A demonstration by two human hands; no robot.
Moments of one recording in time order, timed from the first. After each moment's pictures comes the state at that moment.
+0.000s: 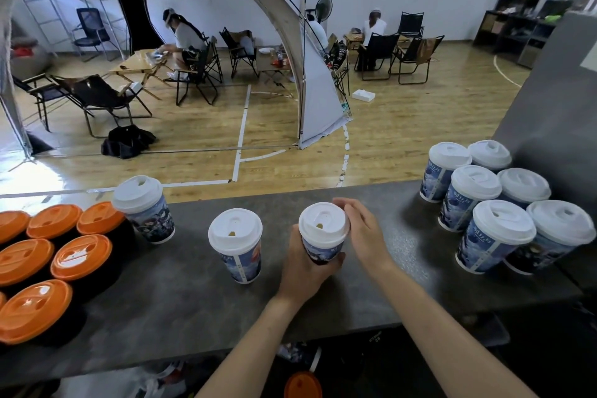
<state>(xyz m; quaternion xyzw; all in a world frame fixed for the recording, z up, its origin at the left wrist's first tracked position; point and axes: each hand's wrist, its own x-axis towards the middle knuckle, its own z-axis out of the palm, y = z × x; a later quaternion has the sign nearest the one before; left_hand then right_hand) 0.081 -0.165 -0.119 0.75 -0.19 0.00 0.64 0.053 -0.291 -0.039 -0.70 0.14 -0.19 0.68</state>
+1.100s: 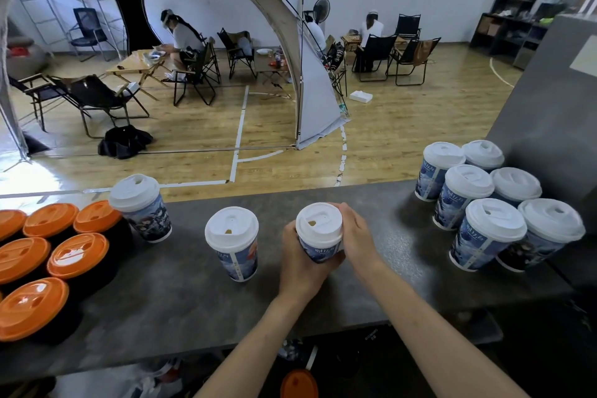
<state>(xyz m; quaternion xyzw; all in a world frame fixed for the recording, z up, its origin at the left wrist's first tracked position) 0.062 -0.171 -0.092 0.75 -0.16 0.04 0.65 0.047 -0.278 -0.037 -0.66 0.19 -0.15 0.71</state>
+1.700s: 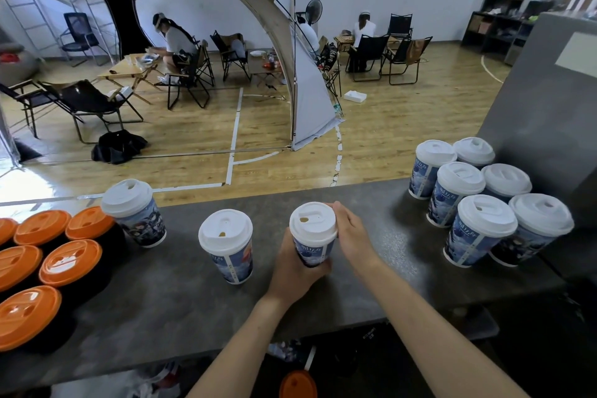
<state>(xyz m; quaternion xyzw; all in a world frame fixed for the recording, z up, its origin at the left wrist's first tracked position) 0.082 -0.159 -0.121 0.78 -0.22 -0.02 0.59 0.047 -0.284 -0.036 -0.68 0.16 -0.14 0.70</state>
